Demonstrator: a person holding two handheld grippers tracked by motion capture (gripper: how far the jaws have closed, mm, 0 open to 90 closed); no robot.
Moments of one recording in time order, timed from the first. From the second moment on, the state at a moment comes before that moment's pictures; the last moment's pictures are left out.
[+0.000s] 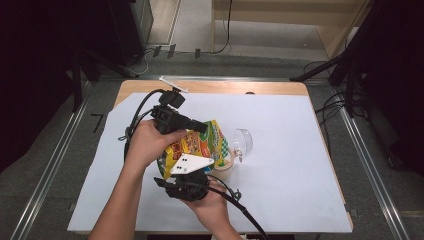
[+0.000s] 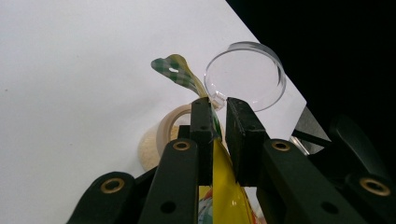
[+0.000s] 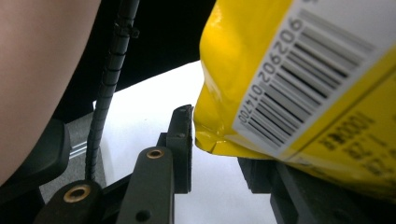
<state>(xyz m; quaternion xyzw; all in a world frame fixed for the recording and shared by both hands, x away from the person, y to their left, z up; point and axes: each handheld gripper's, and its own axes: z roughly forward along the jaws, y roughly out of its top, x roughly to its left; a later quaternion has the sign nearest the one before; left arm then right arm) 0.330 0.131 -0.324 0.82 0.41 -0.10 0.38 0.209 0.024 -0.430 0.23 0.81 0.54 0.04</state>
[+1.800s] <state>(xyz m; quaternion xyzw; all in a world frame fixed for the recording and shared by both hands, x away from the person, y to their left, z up) 0.329 0.132 -0.346 0.86 0.36 -0.14 0.34 0.211 0.028 -0.460 0.20 0.83 0.52 0.02</state>
